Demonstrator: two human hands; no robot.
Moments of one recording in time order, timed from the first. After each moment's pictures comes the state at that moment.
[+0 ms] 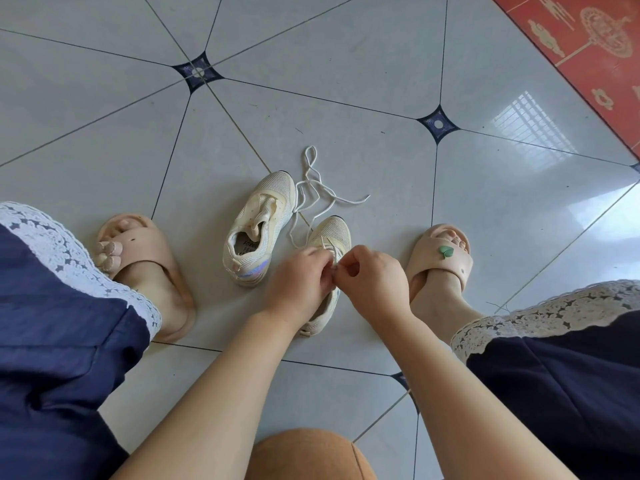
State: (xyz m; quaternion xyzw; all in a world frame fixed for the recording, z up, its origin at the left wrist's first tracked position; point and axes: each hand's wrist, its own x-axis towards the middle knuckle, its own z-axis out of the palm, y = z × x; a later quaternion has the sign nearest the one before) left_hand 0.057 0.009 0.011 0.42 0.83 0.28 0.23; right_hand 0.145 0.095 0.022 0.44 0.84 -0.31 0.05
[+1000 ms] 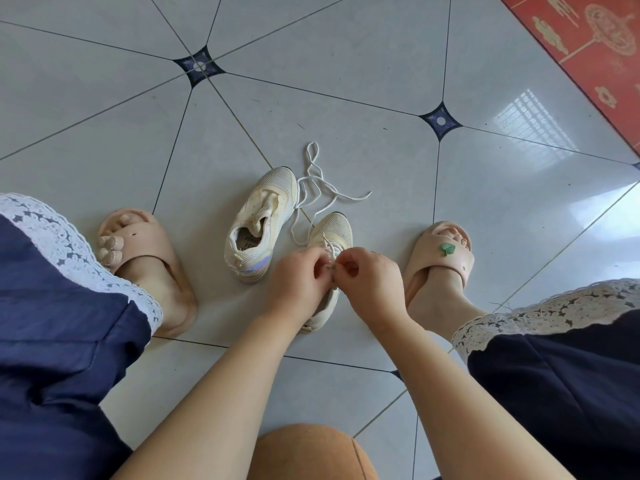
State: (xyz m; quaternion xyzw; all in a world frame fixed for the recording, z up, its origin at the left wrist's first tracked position) left_hand 0.062 0.006 0.009 0.30 0.85 0.33 0.27; right_hand 0.147 0.087 0.020 0.44 0.83 -0.35 0.02
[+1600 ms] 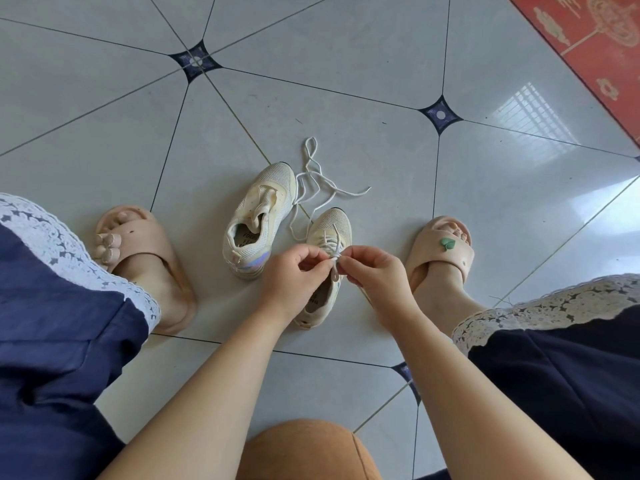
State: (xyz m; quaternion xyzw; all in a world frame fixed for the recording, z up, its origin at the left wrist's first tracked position) left_hand 0.061 -0.003 0.013 0.15 0.78 0.46 0.39; right_hand 0.159 0.097 0.010 0.48 0.54 -0.69 -0.05
